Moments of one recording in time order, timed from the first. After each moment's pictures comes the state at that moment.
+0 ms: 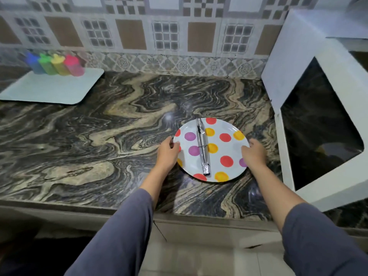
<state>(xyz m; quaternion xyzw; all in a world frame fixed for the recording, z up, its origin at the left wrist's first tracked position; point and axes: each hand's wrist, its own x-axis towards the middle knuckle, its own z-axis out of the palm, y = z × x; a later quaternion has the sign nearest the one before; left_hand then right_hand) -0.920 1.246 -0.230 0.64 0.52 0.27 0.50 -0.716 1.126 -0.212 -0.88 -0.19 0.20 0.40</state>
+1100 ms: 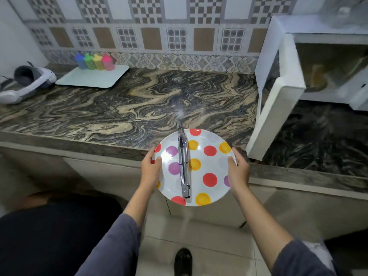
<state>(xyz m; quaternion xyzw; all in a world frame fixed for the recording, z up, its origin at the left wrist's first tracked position) -1.036 1.036 -0.216 0.53 0.55 0.39 0.51 -0.829 0.940 -0.225 -0.71 -0.18 0.28 0.61</state>
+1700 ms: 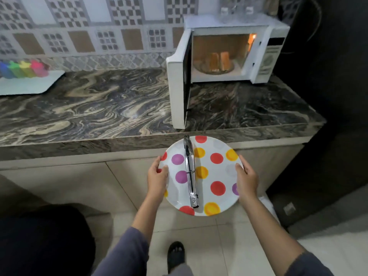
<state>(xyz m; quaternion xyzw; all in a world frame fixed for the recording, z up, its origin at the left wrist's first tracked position) -0.927 0.810 -0.236 0.52 0.49 0.35 0.61 -0.757 0.667 -0.227 -0.72 -0.07 0.19 0.66</state>
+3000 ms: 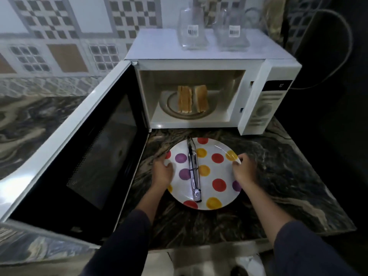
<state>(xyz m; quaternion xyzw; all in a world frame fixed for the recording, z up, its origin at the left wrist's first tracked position) -0.517 1.020 -0.238 0.68 0.51 0.25 0.46 -0.338 0.877 -0.223 -0.90 -0.16 0.14 0.38</state>
